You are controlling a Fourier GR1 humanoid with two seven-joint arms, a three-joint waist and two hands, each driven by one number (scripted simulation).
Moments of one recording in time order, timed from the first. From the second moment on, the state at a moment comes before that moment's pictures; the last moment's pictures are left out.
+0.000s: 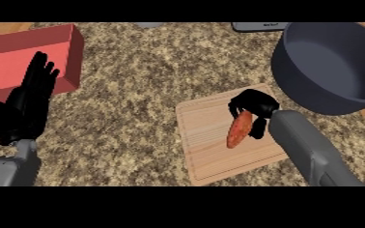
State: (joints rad) left arm -0.15 0.40 -0.02 -1.60 0.27 0.31 0.17; right arm -0.70 -0.27 0.53 -0.48 0.67 0.06 -0.55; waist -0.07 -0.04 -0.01
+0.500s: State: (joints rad) left arm -0.10 0.42 0.02 -1.61 0.27 0.32 0.18; right arm -0.61 -0.26 0.32 -0.81 0.52 -0.14 -0.25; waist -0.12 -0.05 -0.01
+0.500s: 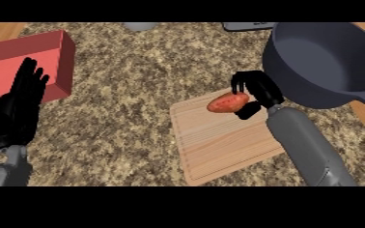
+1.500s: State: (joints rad) left arm -0.17 0.37 -0.01 -1.61 0.24 0.28 0.16; right arm -0.27 -0.58 -0.09 -1.66 0.32 -0.15 0.23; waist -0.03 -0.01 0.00
